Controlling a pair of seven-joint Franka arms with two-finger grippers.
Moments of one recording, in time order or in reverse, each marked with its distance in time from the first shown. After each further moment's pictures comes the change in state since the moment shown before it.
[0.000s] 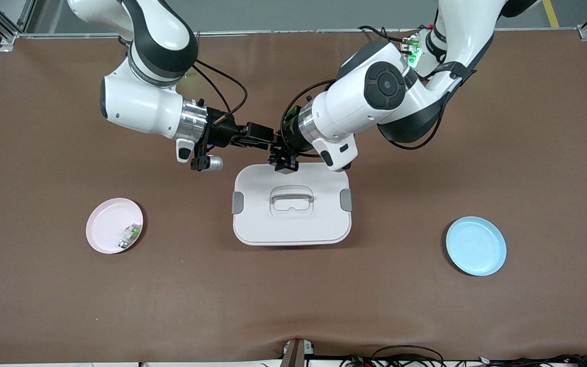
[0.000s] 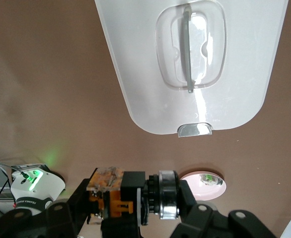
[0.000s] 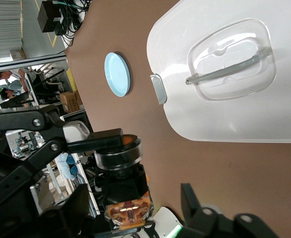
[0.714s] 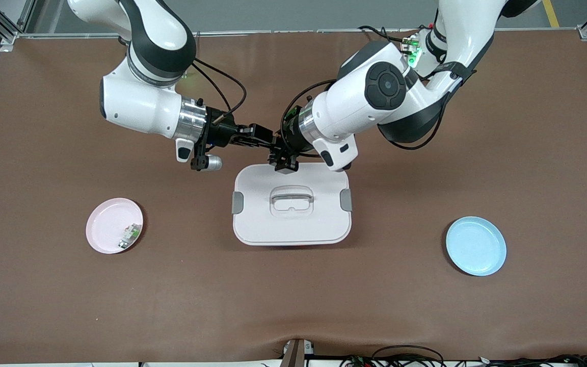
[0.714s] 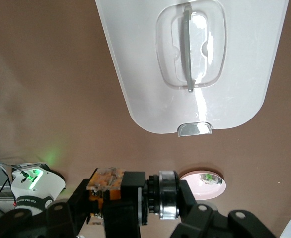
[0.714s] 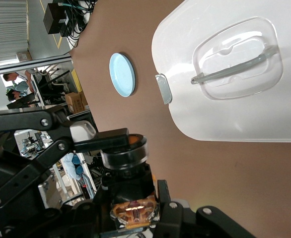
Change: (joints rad) left arm 0.001 0.000 0.000 0.002 -0.005 -0.001 0.000; right arm 0.000 -0.003 -0.001 -0.001 0.021 0.002 -0.012
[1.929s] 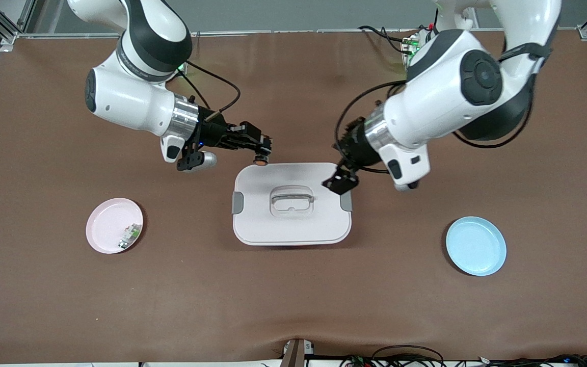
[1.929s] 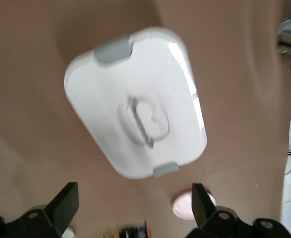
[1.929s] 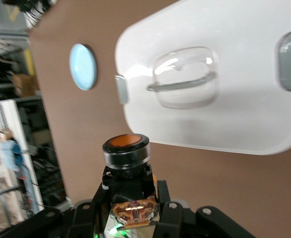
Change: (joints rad) left arm 0.187 -0.104 0.005 0.028 0.127 -0.180 0.414; right arm -0.047 -0.039 -0.020 0.001 -0.338 -0.127 -0.012
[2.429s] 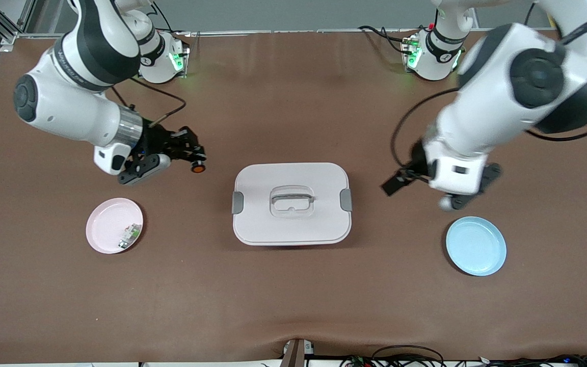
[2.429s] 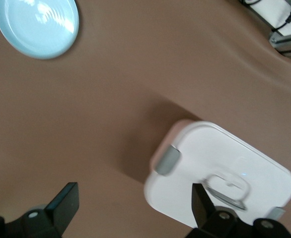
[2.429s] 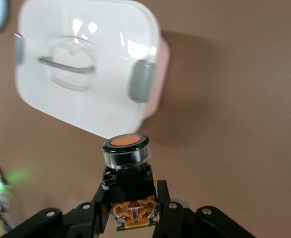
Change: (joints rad) left arm 0.179 -0.054 0.010 -0.002 0.164 -0.202 0.737; right arm -0.198 -0.040 -0.009 0.001 -0.428 -0.215 -0.331
